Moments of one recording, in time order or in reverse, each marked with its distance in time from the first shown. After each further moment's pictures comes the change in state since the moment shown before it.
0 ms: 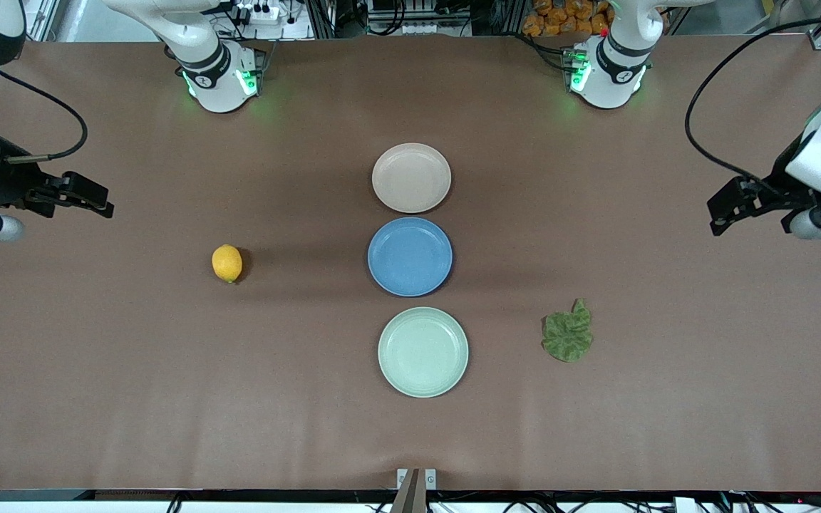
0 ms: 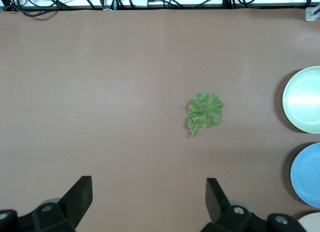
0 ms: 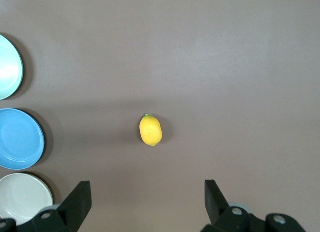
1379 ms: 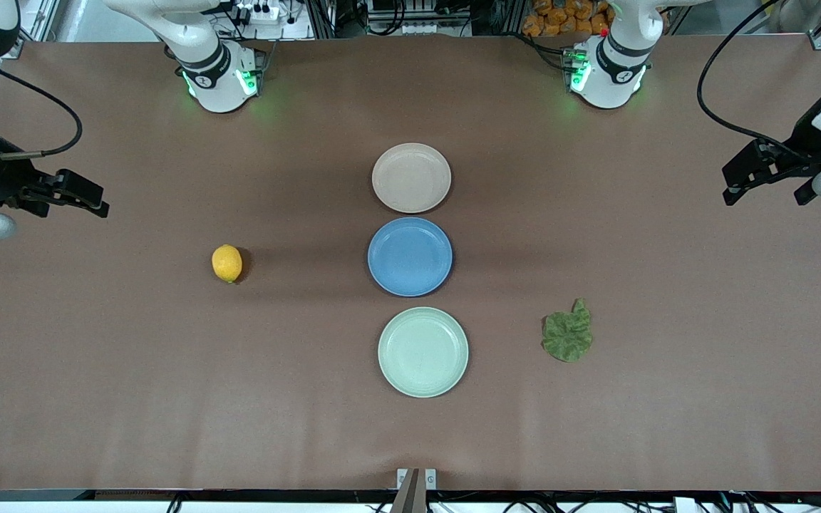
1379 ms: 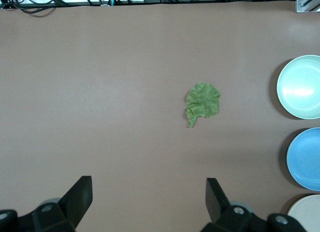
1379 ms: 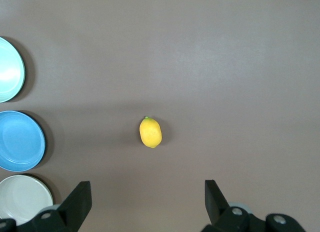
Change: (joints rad) left arm 0.028 -0.080 -0.012 -0.064 -0.024 -0.008 0.050; right arm 0.000 0.000 0.000 0.008 -0.002 -0.002 0.000
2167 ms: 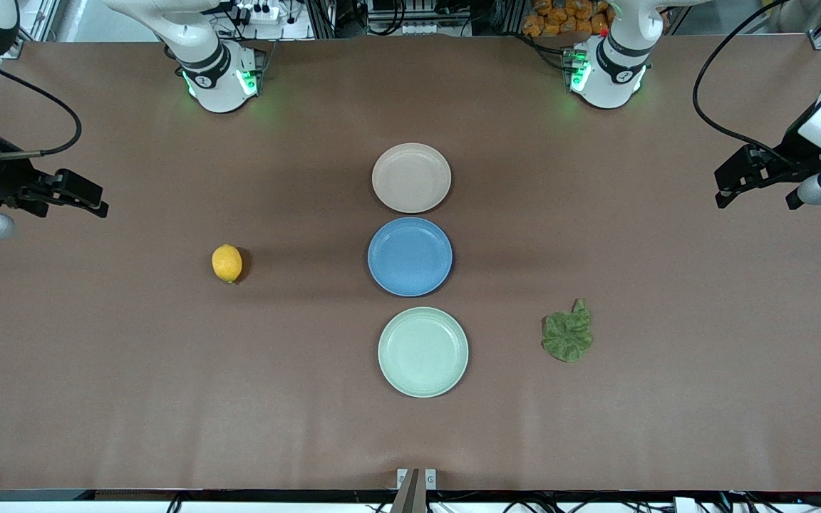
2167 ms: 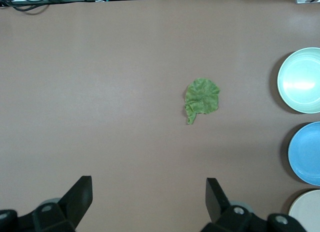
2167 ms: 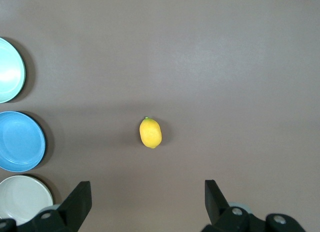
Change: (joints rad) left arm -0.004 0.011 -0.003 -0.007 0.000 -0.001 0.006; right arm 0.000 0.000 0.000 0.002 0.000 0.000 0.000
